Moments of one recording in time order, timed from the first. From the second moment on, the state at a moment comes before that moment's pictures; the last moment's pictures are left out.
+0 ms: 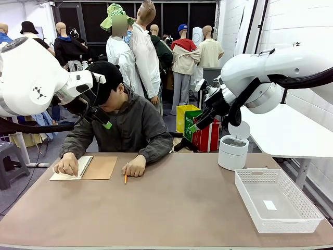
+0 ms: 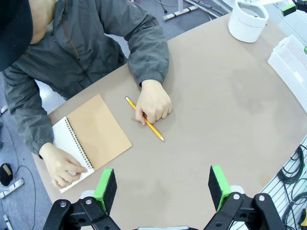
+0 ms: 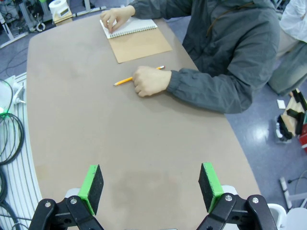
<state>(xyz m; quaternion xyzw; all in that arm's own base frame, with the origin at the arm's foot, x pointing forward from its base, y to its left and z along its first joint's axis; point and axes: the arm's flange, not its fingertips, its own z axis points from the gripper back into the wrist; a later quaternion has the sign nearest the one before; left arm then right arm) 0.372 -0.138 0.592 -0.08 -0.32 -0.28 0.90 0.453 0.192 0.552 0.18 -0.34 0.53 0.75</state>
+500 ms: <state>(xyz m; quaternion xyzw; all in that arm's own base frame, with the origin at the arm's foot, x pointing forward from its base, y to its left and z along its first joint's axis) 0.372 -0.138 0.592 -0.08 -0.32 -0.28 0.90 0.453 0.192 0.552 0.18 -0.34 0.53 0.75</state>
